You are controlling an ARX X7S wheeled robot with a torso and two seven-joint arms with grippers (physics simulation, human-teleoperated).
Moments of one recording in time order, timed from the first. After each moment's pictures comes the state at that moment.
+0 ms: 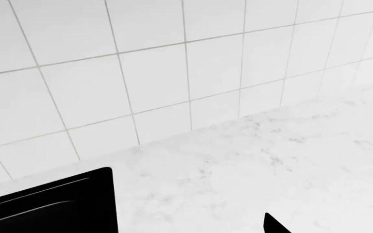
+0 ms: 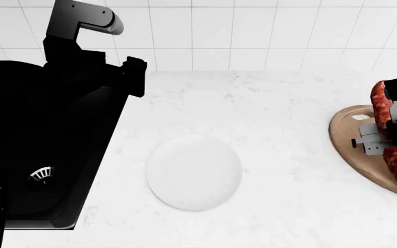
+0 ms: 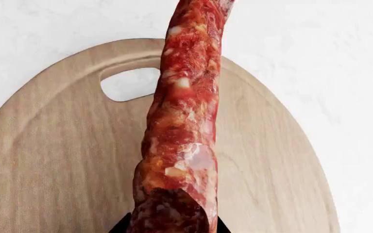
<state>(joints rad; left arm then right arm) -1.26 -0.47 0.33 -0.07 -0.81 -1.21 -0.05 1.49 0.78 -1.13 0.68 1.10 1.11 0.38</state>
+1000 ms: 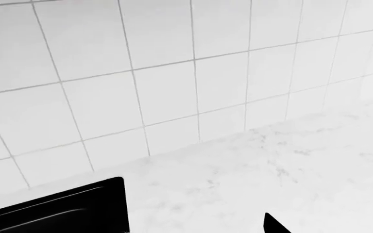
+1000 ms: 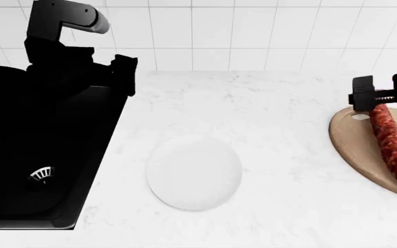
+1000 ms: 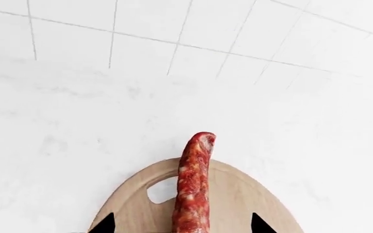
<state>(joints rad) -1.21 -0.52 0.27 0.04 -0.86 -1.20 -0.09 1.52 0.89 -0.92 0.31 1.26 1.08 0.59</state>
